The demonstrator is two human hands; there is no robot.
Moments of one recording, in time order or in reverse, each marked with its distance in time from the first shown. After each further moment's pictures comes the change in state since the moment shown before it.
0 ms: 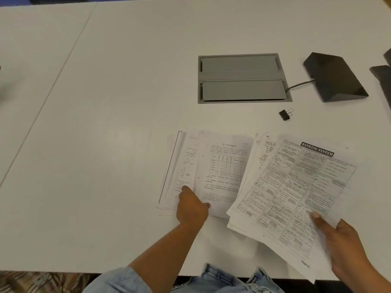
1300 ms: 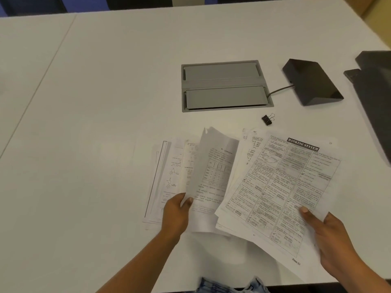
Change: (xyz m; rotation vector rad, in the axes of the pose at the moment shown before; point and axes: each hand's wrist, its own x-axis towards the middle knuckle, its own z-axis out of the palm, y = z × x) left_hand -0.008 0.011 -0.028 -0.477 -0.162 0.135; right_hand 0.003 -0.029 0.002 0.065 -0.074 -0.024
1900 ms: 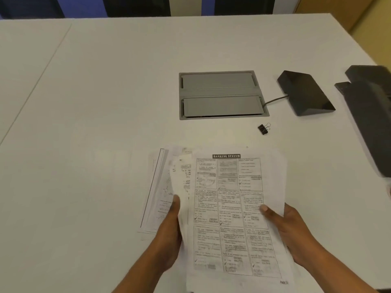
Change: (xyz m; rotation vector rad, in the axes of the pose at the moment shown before) left_hand -0.048 0.047 -0.032 -0.608 -0.458 -0.204; right_hand 0.001 -0.017 0.065 -0.128 -0.299 0.013
